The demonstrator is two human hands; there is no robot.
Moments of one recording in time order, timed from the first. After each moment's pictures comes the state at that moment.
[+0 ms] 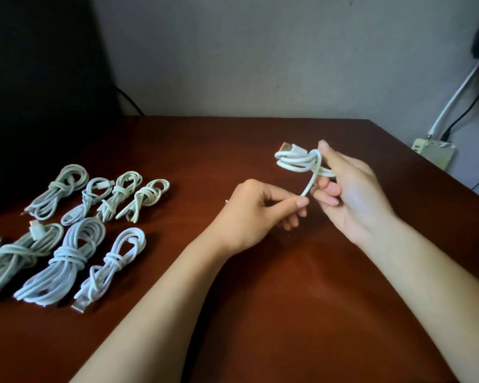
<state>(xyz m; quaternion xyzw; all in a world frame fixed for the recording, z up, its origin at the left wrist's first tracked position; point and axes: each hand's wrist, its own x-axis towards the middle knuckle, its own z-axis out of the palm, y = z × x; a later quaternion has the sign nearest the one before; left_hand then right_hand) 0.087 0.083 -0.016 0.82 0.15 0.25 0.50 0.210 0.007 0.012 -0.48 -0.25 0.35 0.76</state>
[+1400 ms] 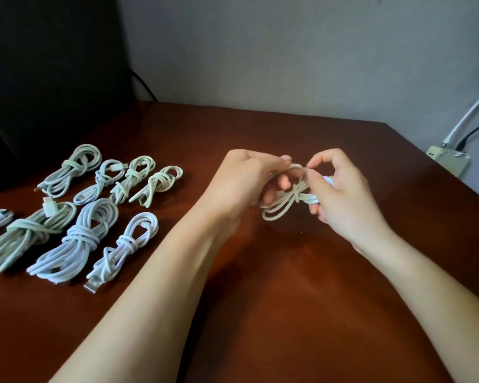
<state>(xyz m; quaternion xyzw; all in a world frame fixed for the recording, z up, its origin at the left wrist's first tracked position) 0.070 0.089 0.012 0.66 0.27 0.32 0.63 0.204 0.014 -0.010 -0.72 -0.48 0.09 0.50</state>
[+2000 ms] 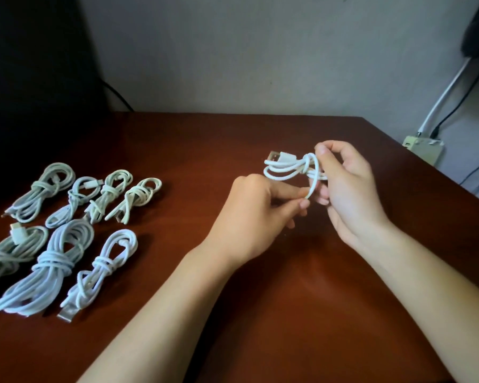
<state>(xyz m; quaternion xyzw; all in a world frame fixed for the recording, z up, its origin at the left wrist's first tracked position) 0.085 0.070 -0.010 0.84 0.16 0.33 0.40 0.210 0.010 0.003 -0.58 -0.29 0.22 0.73</state>
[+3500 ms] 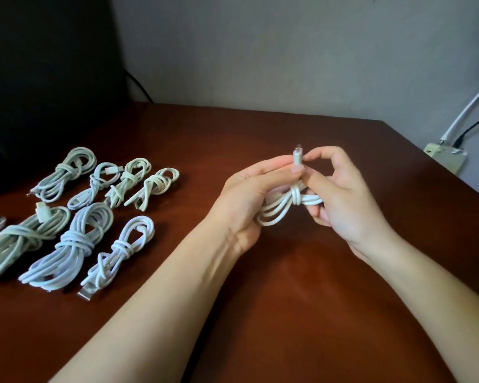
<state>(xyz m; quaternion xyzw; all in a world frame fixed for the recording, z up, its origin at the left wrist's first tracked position) 0.083 0.081 -0.005 0.44 0.21 0.32 0.81 0.196 0.011 -0.003 -0.64 -0.44 0.24 0.58</state>
